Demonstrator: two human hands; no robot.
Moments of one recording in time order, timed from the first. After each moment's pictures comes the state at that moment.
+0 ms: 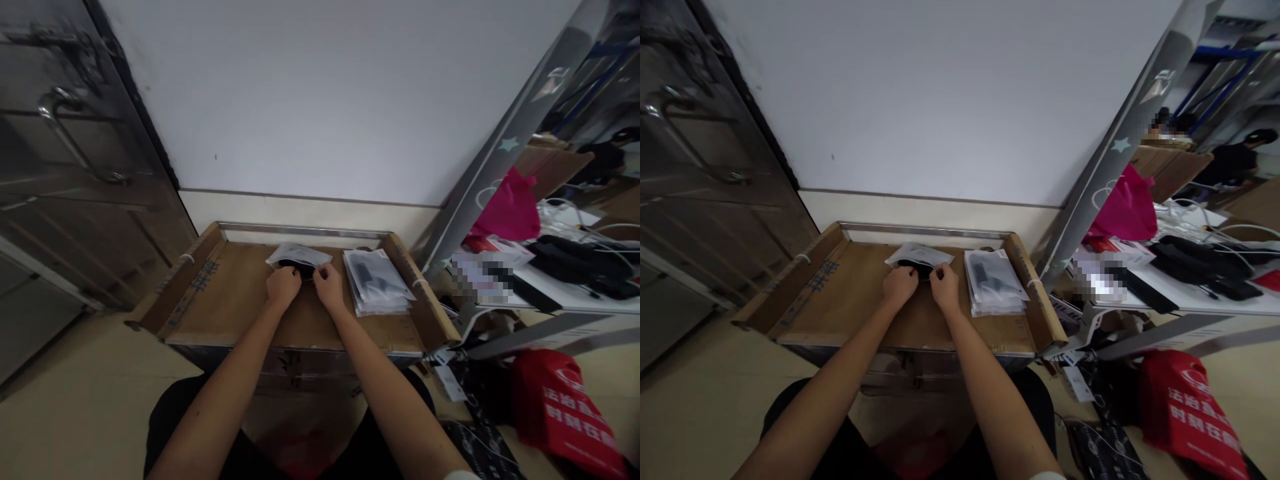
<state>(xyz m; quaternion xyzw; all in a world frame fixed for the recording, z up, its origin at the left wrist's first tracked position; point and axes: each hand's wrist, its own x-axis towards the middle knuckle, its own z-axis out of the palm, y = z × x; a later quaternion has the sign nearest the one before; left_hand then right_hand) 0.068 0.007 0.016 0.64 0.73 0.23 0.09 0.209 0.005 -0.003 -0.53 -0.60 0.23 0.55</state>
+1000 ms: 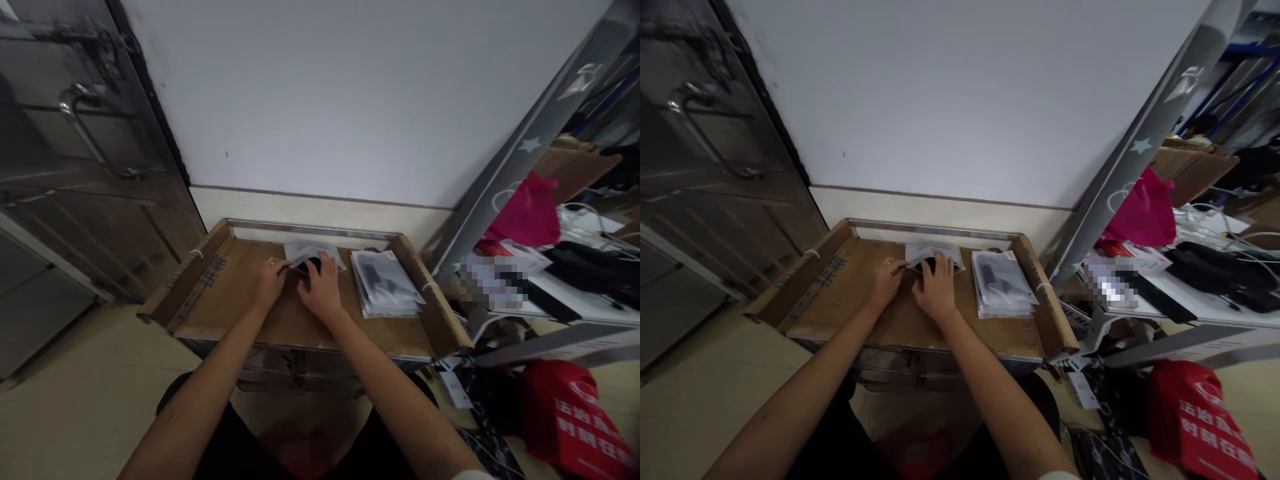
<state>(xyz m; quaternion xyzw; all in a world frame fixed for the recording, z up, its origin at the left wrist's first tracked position) 0.001 0.014 -0.010 0.72 0.49 0.49 0.05 0.181 -0.020 0.012 -0.48 -0.79 -0.08 0.38</state>
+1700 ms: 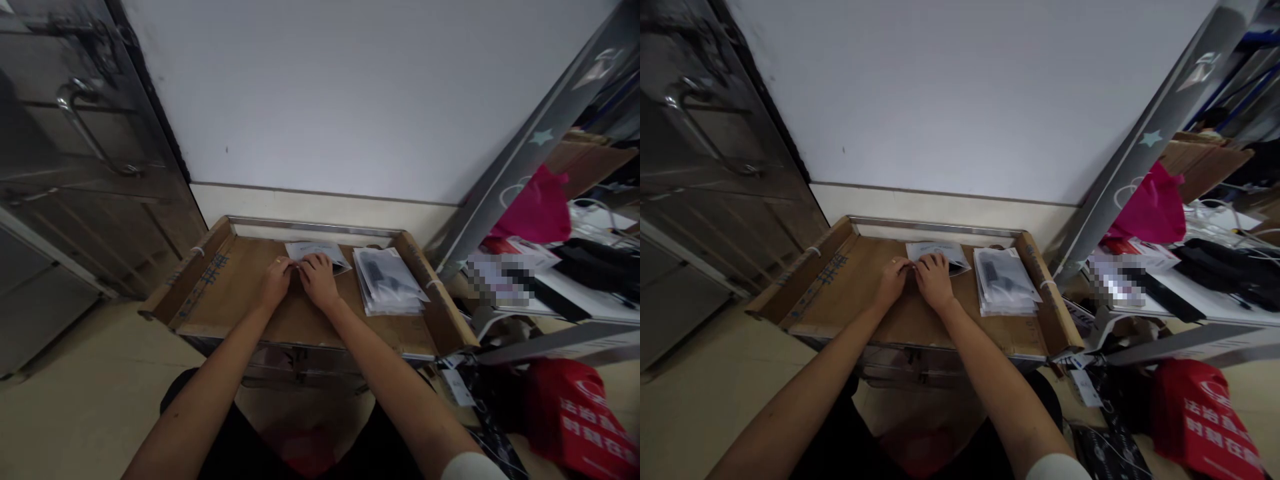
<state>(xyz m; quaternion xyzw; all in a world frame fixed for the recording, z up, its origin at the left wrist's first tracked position) 0.012 0.008 -0.008 0.73 0.46 0.50 0.08 0.176 0.002 0.014 -0.42 -0.84 -0.08 0.33</state>
